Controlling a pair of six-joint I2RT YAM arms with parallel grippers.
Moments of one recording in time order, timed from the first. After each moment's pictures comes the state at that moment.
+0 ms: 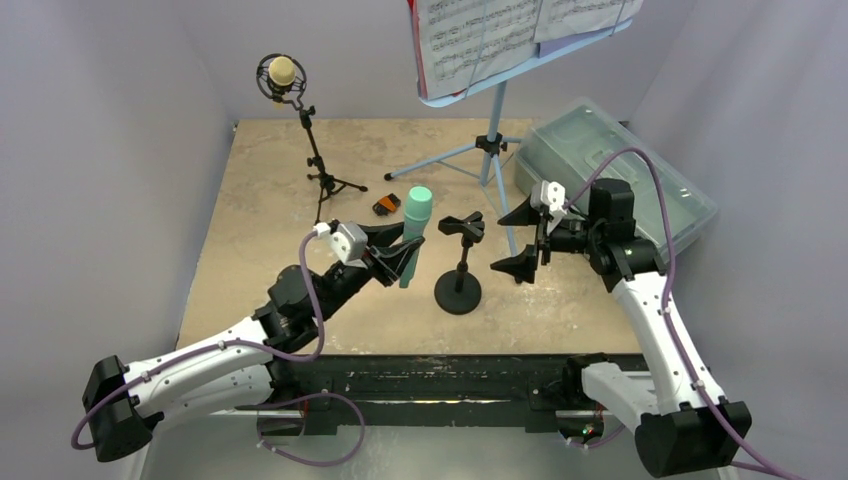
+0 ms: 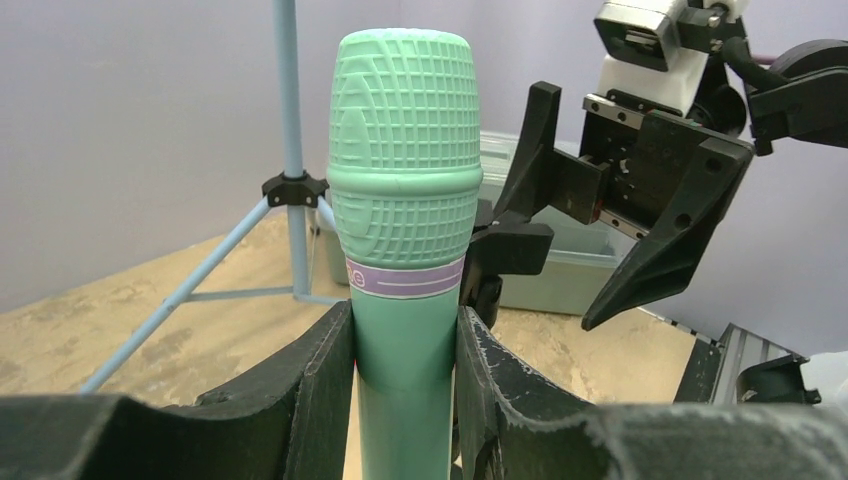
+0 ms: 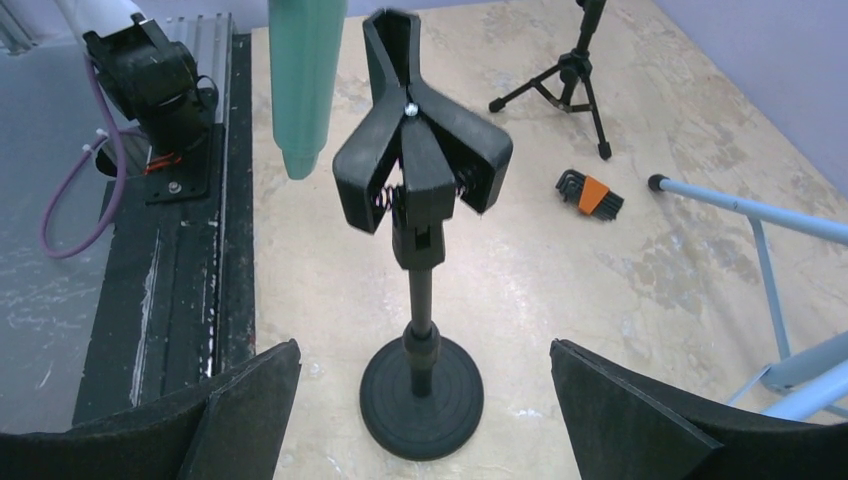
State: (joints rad) left arm -0.98 0.81 0.54 0.60 -0.13 -0.07; right arm 0.14 0.98 0.97 -0.54 -1.11 -0.54
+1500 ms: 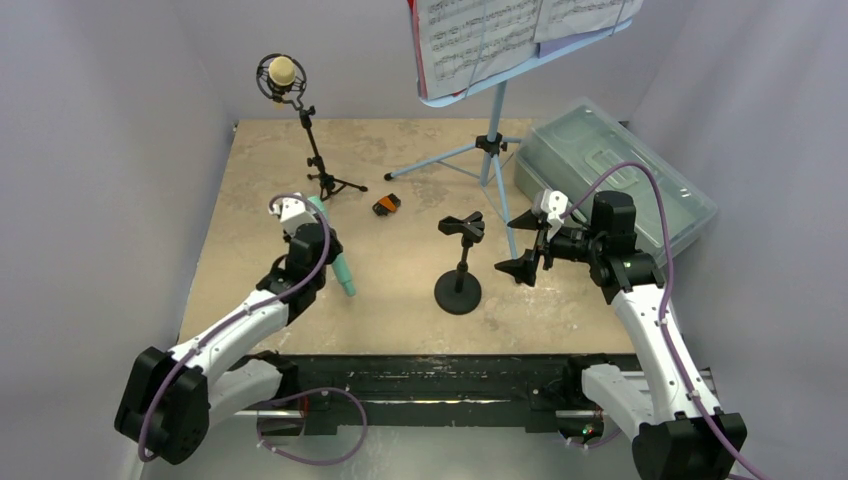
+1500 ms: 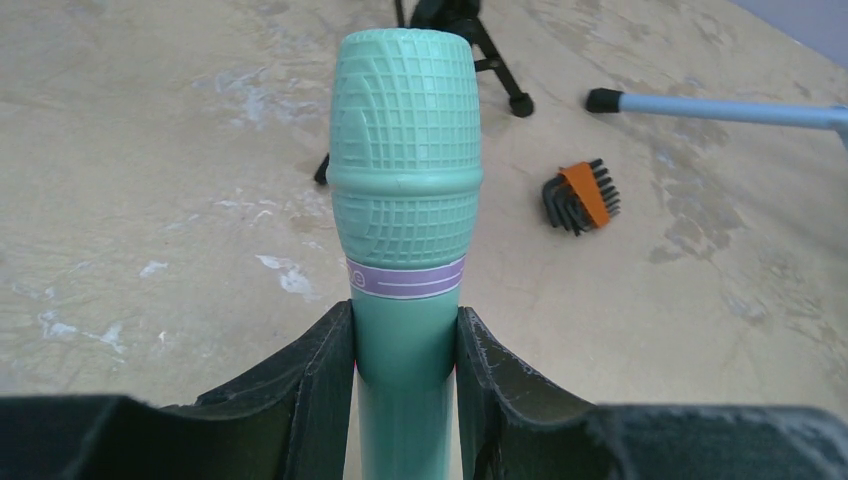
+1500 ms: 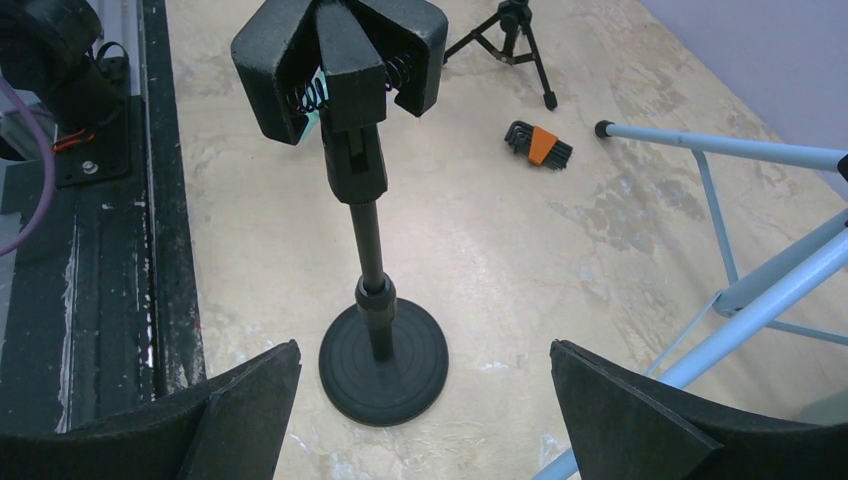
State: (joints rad) left arm -0.47 1.02 0.49 0.09 -0.56 -0.58; right arm 0.10 0.91 0.84 -0.47 -1.01 -0.53
